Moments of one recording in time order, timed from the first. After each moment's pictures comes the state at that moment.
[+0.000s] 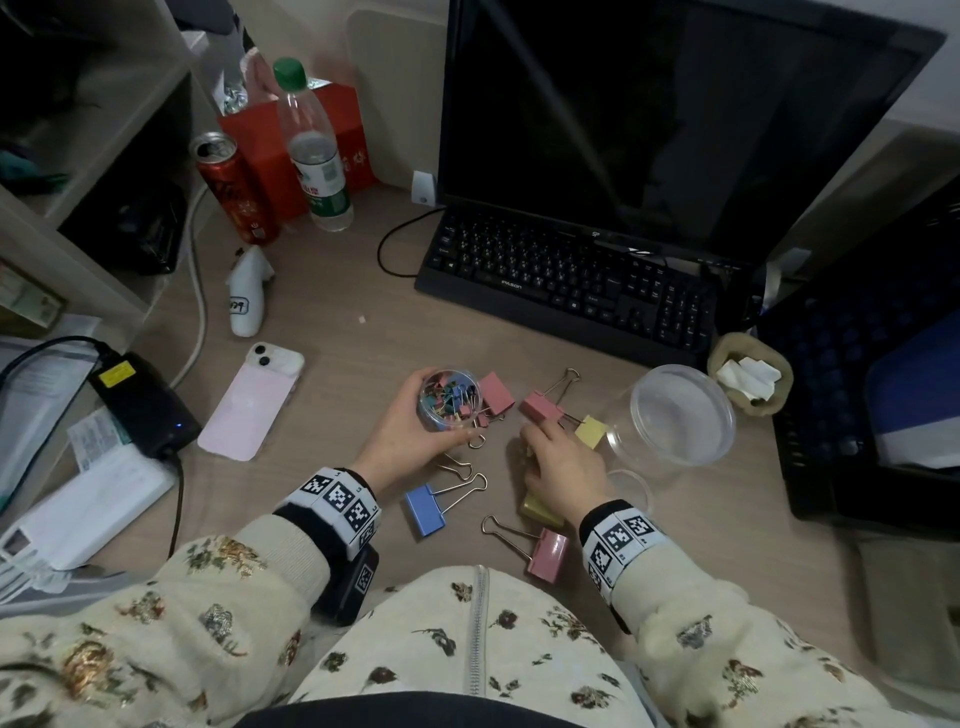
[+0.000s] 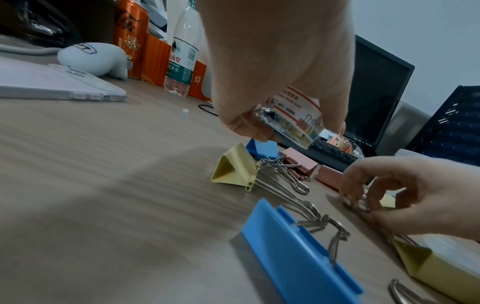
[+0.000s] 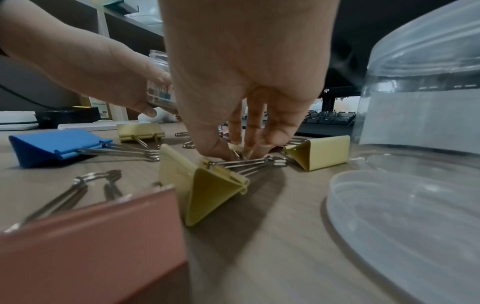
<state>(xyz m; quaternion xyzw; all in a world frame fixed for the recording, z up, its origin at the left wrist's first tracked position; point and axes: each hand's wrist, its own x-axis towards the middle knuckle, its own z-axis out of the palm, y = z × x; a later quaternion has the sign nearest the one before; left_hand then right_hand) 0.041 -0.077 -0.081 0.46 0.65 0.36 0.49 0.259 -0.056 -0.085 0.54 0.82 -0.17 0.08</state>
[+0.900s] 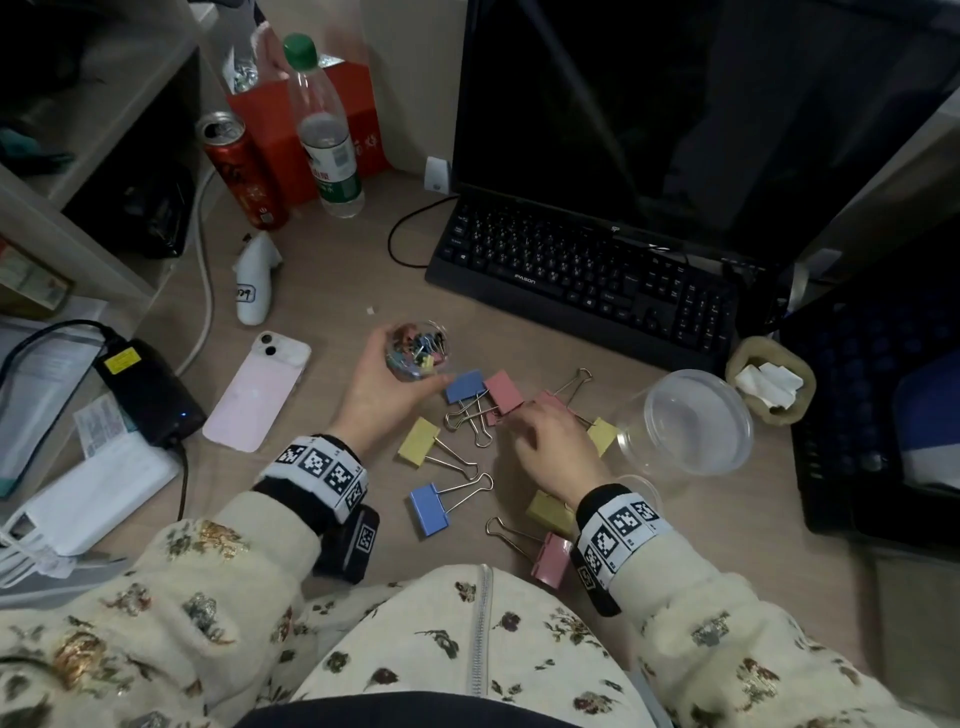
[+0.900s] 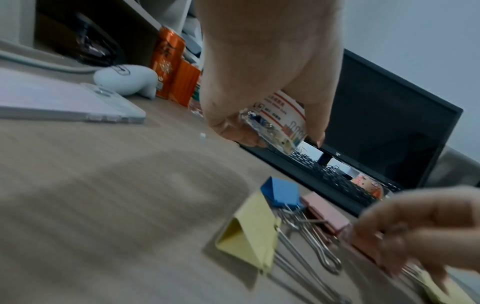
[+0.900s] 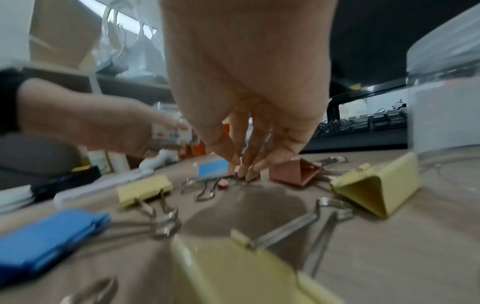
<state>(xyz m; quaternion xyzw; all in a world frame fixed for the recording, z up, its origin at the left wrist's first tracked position) 0.013 -0.050 -0.062 0.38 0.71 0.41 0.43 0.239 -0.034 -0.085 0.54 0.79 -0.30 -0.03</state>
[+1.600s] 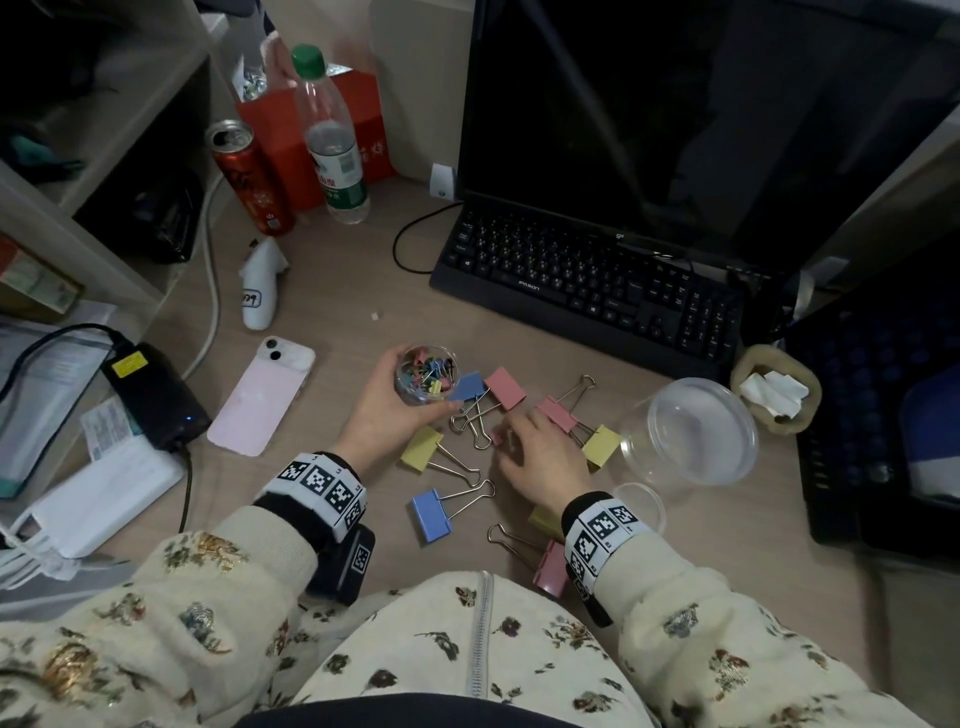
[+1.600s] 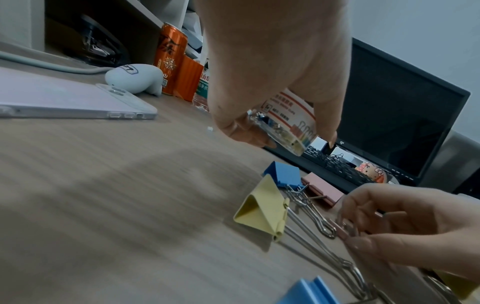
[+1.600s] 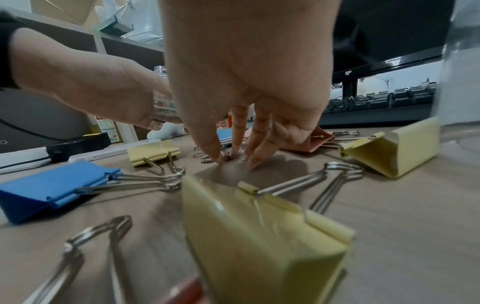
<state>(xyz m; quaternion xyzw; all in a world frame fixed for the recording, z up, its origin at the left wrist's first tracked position) 0.014 -0.061 -0.069 0.41 0.70 0.38 0.44 0.227 -0.040 -0.088 0.53 0.81 -0.25 0.03</state>
